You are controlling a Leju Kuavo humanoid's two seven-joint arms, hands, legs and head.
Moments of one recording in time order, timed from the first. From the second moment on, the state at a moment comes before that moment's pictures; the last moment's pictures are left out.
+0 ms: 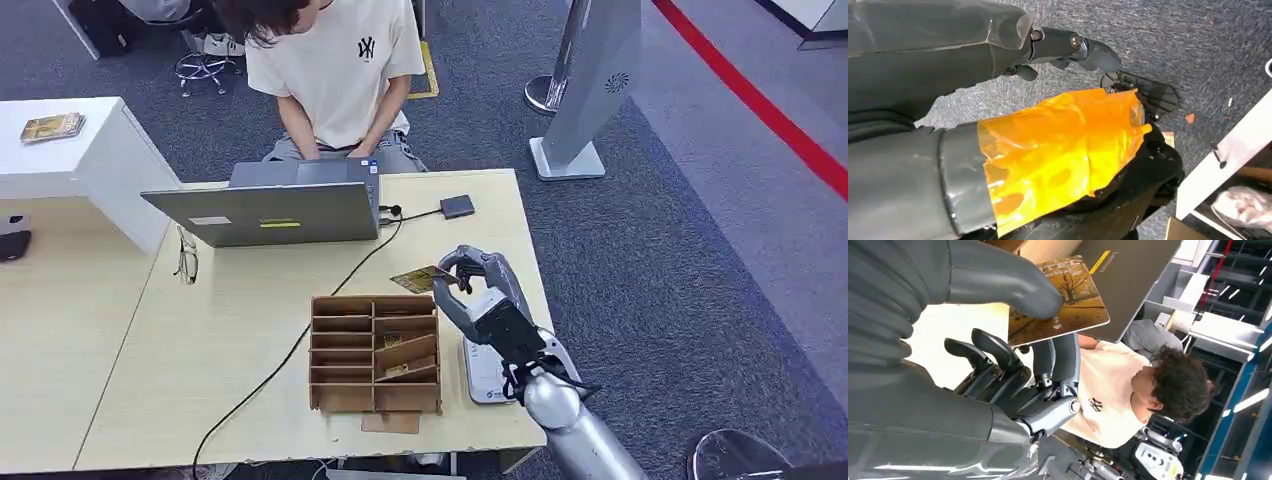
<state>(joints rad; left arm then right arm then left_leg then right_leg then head) 0.47 -0.36 0.41 -1.10 -0.03 -0.04 0.34 -0.21 0.03 0.43 -1.46 0.22 -0.17 -0.30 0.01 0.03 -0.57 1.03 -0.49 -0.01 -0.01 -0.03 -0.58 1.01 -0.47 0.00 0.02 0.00</state>
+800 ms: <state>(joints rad) 0.34 -0.36 0.50 -0.97 -0.14 -0.03 0.23 -0.52 0.10 0.48 -1.25 0.28 -0.18 -0.23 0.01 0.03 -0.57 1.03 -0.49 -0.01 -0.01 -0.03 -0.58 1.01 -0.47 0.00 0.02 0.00</state>
